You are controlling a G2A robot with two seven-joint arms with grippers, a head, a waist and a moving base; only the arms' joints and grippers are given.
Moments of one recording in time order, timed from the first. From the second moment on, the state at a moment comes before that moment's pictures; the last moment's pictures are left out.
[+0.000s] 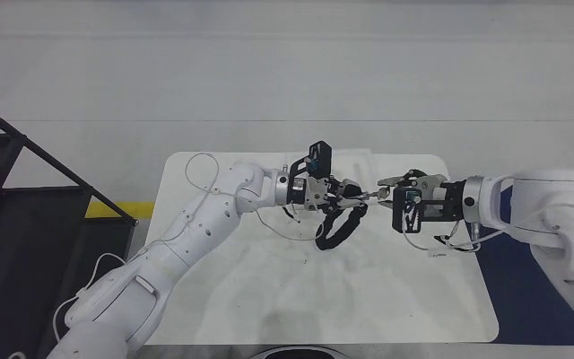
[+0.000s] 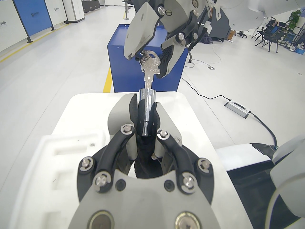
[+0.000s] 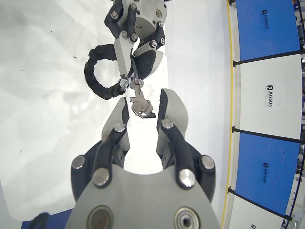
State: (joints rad) left arm 0.71 -1.22 -0.67 -1.20 0.84 -1.01 -0.01; right arm -0.99 -0.70 1.18 -1.99 -1.13 -1.01 0.50
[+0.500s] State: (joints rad) left arm 0.69 -1.21 -0.65 -1.20 0.82 -1.01 0.00; right arm -0.99 -0.70 1.16 -2.01 -1.19 -1.01 0.48
